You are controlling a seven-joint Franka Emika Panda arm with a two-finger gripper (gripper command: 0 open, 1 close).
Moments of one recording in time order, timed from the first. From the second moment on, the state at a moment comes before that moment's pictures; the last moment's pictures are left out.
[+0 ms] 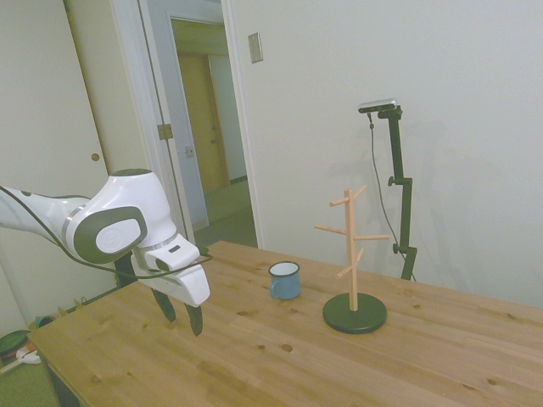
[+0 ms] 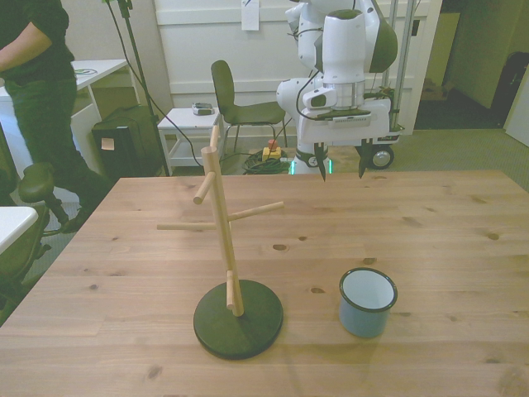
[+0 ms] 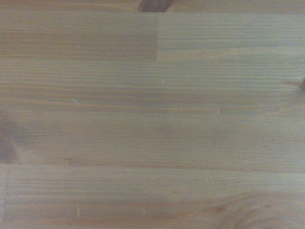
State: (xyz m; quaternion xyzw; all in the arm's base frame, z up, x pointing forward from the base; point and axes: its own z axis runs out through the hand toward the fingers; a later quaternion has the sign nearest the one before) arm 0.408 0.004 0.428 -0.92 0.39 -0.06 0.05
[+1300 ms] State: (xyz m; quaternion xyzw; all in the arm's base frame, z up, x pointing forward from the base) arm 0.605 0.033 0.484 -0.93 0.36 -0.11 0.02
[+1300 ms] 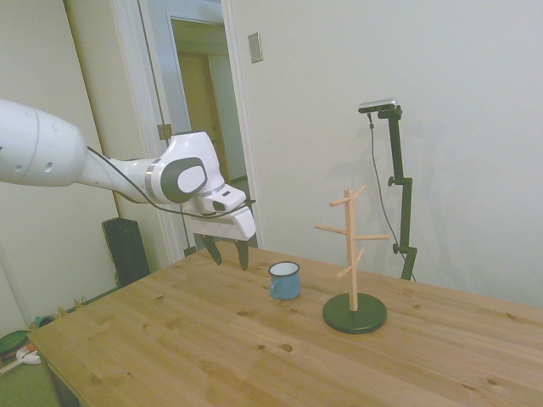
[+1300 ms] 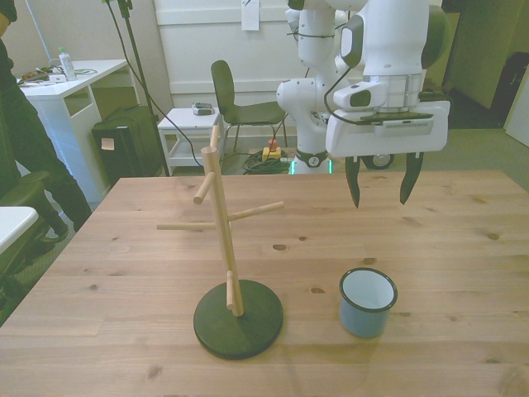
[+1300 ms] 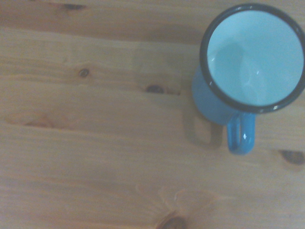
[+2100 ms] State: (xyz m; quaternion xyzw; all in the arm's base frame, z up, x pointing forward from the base) arm 0.706 0.045 0.447 -0.93 0.34 -0.12 0.00
